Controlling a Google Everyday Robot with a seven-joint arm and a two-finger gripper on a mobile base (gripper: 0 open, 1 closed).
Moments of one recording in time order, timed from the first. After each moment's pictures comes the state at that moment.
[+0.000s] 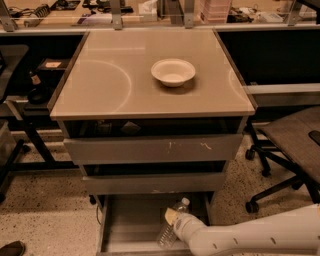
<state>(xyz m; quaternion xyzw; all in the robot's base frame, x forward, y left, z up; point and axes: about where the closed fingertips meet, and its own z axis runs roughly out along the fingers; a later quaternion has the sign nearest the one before) 0.468 -0.057 0.418 0.15 0.91 0.24 0.32</state>
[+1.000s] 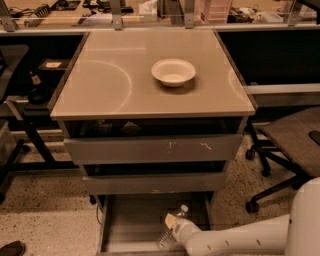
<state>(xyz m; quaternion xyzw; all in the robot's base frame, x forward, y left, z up) 0.481 -0.059 0.330 0.18 0.90 0.24 0.31</state>
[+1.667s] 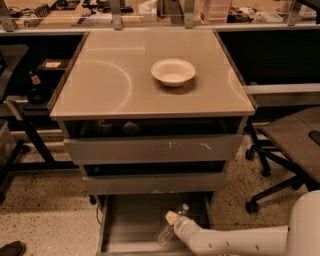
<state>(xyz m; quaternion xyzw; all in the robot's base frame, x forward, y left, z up) 0.509 -0.062 0.291 0.23 0.88 0.28 0.30</state>
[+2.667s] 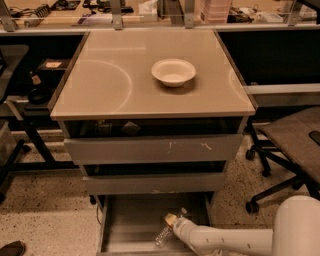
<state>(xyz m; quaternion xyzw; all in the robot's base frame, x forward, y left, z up) 0.523 -0.059 0.225 0.27 0.88 0.31 0.25</state>
